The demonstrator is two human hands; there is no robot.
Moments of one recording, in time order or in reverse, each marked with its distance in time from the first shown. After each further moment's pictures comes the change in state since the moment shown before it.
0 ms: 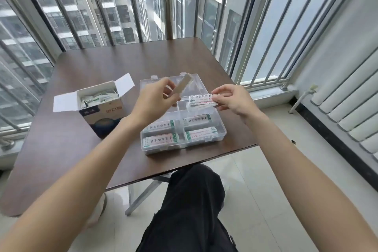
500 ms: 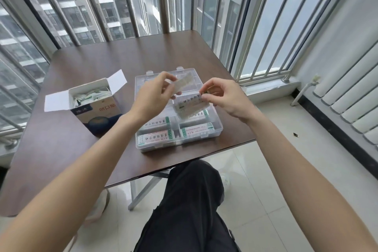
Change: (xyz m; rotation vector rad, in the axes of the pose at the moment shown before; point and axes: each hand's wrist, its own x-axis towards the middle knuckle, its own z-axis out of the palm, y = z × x) left_hand 0.006 0.003 0.012 0.035 -0.010 0.020; right_hand -0.010 -0.002 0.002 -0.104 -0.113 -0.243
